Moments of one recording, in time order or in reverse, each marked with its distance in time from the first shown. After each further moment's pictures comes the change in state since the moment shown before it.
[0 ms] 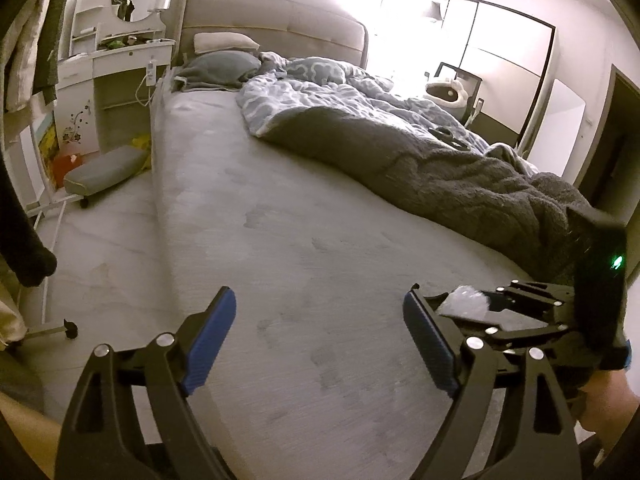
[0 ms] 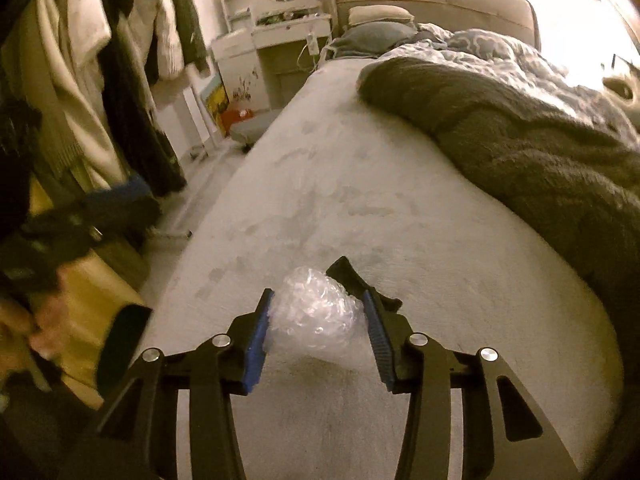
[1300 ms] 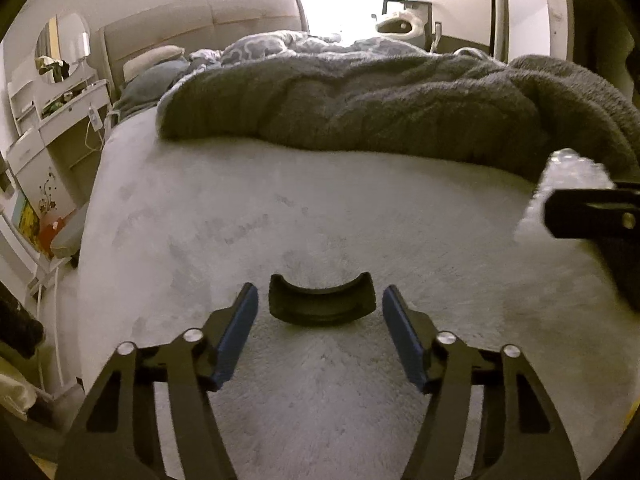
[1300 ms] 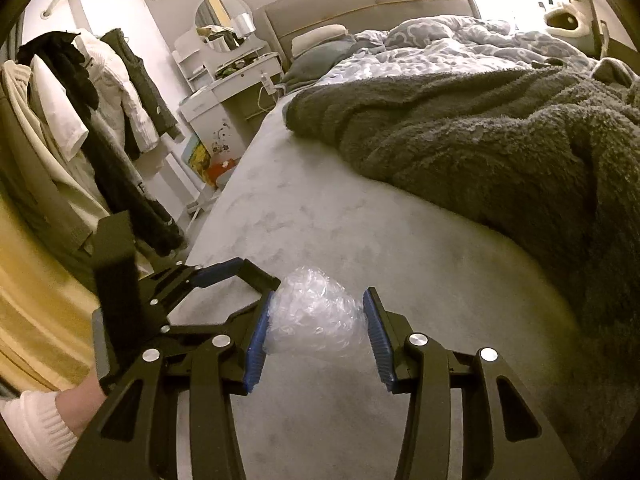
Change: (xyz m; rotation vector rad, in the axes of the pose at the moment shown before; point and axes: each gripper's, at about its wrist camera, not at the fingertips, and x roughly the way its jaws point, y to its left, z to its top) left arm 0.114 -0.127 -0.027 0.303 0.103 0.068; right arm -0.069 -0.095 -0.030 0.224 -0.103 0.039
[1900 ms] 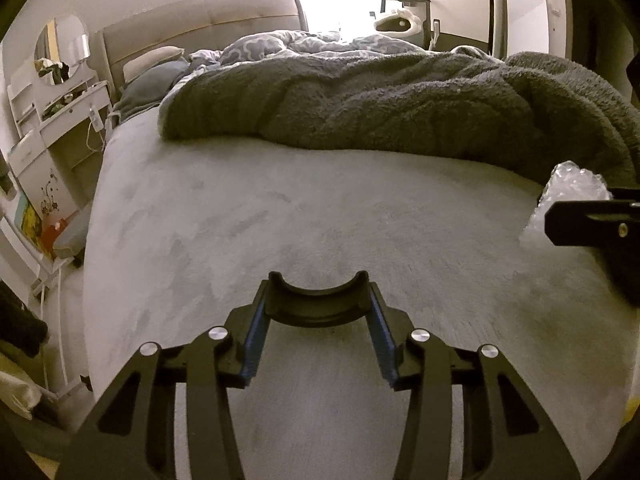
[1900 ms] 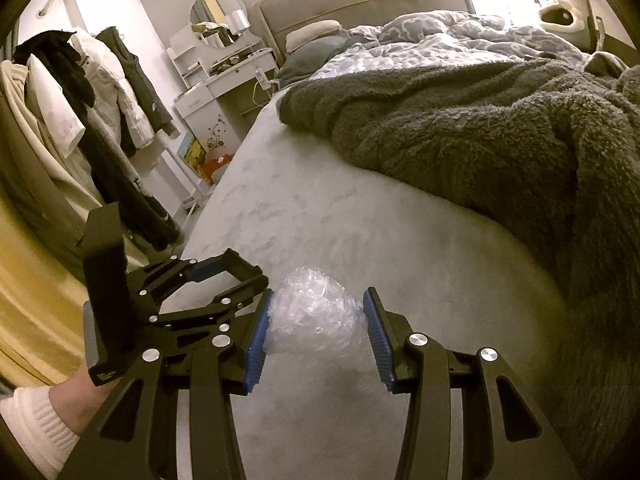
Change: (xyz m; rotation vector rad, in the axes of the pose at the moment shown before) left arm -0.016 -0.004 -0.006 0.007 -0.001 -0.003; right arm -0.010 0.001 -0.012 0.013 0.015 -0.019
